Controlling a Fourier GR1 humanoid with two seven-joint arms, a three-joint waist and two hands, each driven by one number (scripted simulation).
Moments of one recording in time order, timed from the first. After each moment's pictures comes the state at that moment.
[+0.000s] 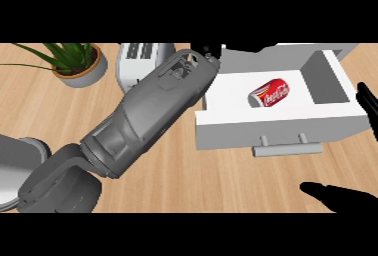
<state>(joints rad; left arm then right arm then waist) -1.45 0.00 -0.61 -0.41 0.72 0.82 -0.13 0.02 -0.25 -0.07 -2.17 0.52 0.17 0.02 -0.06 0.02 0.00</state>
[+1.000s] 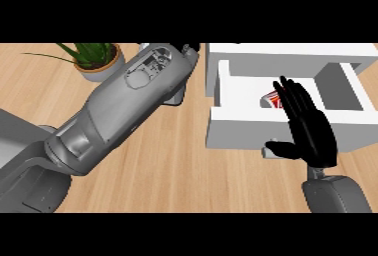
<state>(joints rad) -1.37 0.14 -0.62 -0.64 0.63 0.84 0.05 -0.19 -0.18 0.08 -1.55 1.05 -0.18 -0.05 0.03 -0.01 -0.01</state>
